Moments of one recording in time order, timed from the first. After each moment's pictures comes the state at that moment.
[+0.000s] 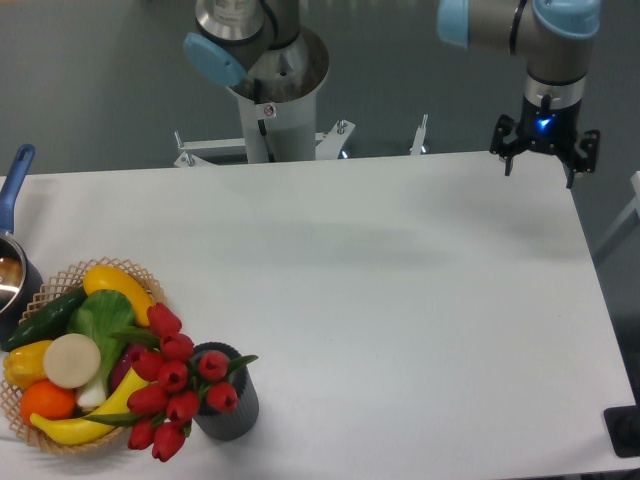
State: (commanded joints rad) arm 3.05 -1.75 -1.85 -0.87 1.50 1.49
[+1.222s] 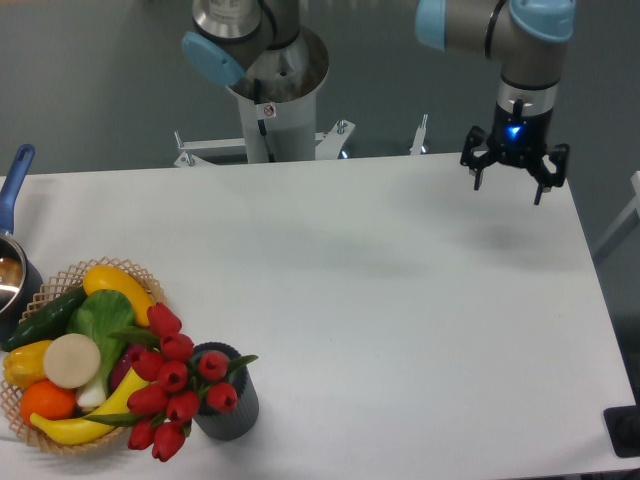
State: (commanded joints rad) arm 3.03 -1.70 -1.93 -0.84 1.28 1.42
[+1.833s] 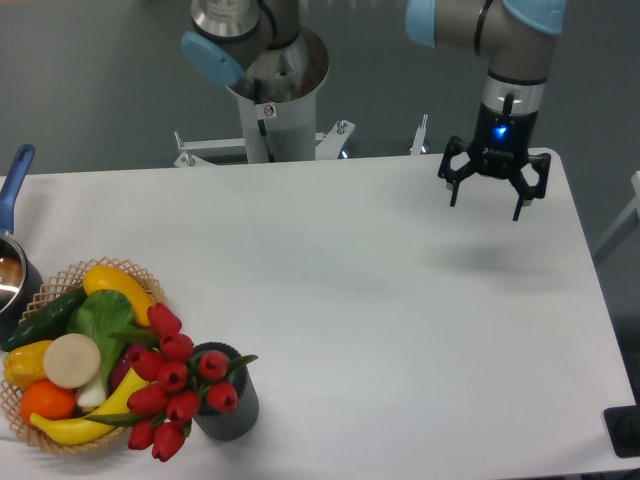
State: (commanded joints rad) arm 3.03 -1.69 -1.95 -0.84 0.94 1.28
